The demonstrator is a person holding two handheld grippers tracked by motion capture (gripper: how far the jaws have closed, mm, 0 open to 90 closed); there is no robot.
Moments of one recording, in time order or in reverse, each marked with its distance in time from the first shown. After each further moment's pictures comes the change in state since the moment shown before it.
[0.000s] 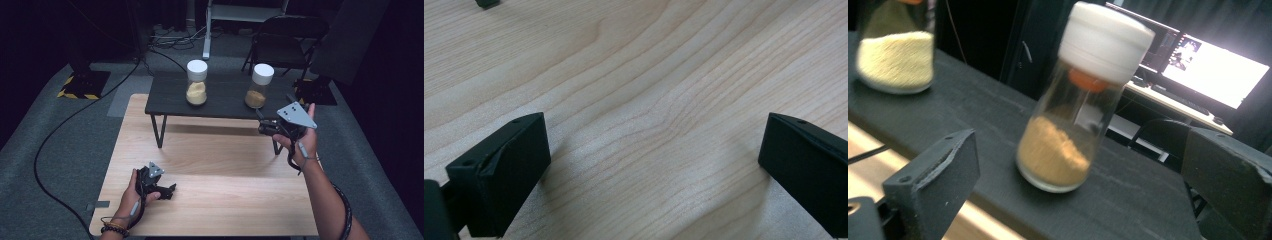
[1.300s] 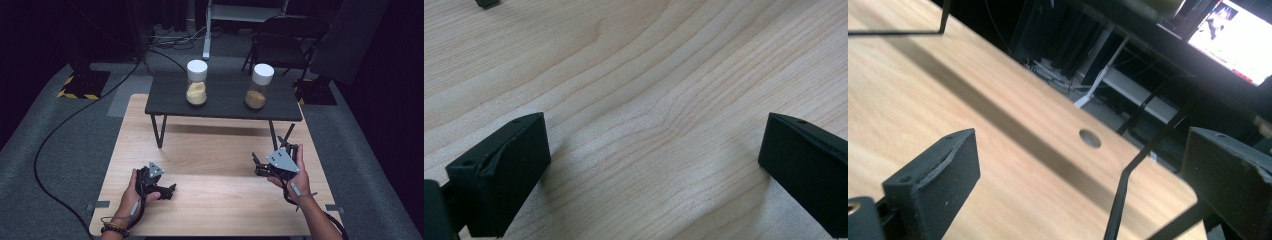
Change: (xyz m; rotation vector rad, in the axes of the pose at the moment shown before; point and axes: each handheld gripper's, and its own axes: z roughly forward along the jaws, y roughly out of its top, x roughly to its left) left arm 0.000 0.000 0.000 -0.001 0.000 0.000; right arm 0.045 -0.091 -0.034 0.146 0.052 -0.120
